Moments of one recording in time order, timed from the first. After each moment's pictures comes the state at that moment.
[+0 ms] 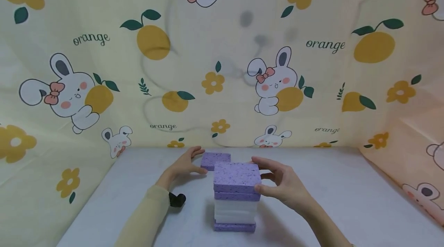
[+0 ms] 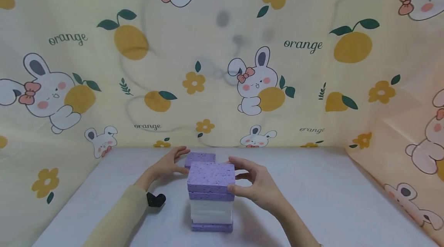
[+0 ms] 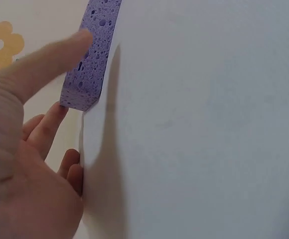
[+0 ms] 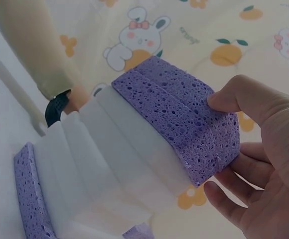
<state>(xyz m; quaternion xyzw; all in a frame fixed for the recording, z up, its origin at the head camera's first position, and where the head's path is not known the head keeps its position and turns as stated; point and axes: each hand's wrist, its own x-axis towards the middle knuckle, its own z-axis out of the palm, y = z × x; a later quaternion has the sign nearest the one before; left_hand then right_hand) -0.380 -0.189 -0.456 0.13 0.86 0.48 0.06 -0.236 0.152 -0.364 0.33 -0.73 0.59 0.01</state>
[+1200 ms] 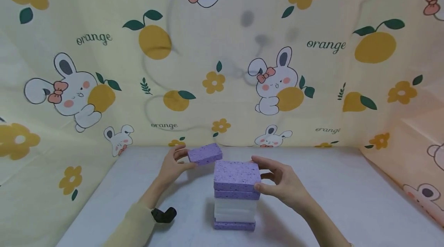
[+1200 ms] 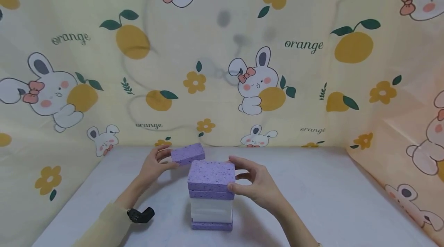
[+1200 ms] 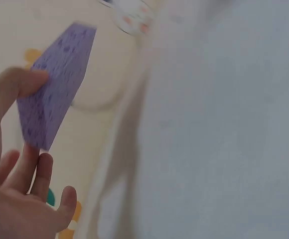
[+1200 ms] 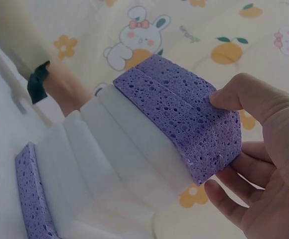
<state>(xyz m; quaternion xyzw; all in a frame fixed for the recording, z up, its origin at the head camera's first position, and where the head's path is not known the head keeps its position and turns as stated) -0.327 -0.206 -0.443 0.07 0.76 0.64 -0.09 -0.237 0.152 -0.365 0.33 -0.73 0.60 0.01</state>
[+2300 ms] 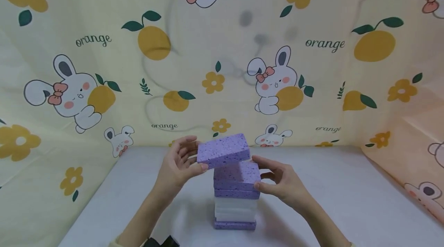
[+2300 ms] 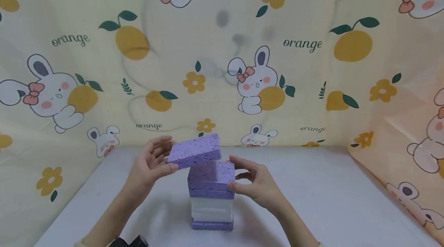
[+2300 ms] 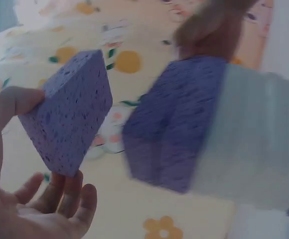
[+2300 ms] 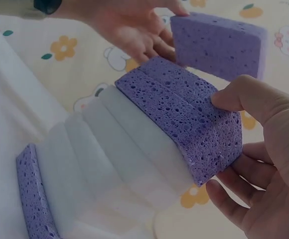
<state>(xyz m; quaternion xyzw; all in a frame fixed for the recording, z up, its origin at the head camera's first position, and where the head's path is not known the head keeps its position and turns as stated) -0.210 -0.152 -0.328 0.22 0.65 0.72 -0.08 -0.238 0.153 -0.366 0.31 -0.73 0.61 0.01</state>
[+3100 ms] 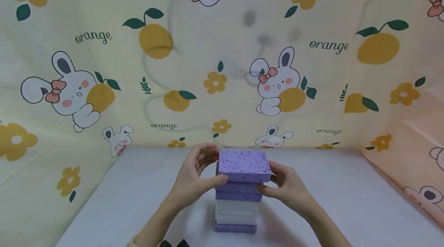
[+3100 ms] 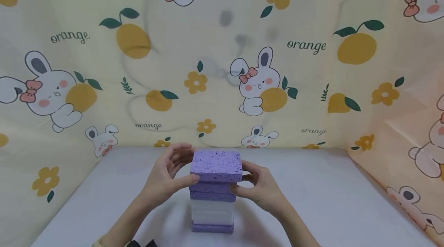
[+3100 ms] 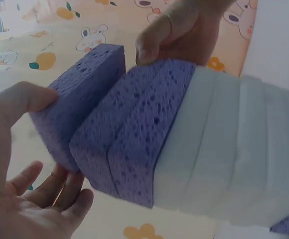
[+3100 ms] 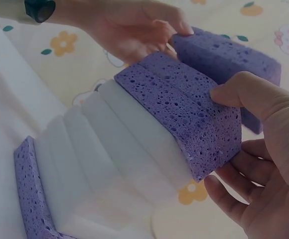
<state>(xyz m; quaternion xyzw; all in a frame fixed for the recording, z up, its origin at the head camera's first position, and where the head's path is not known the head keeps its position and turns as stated) -0.217 -0.124 -0.341 0.26 0.69 0.67 -0.10 -0.237 0.152 -0.366 0.30 -0.74 0.61 -0.01</state>
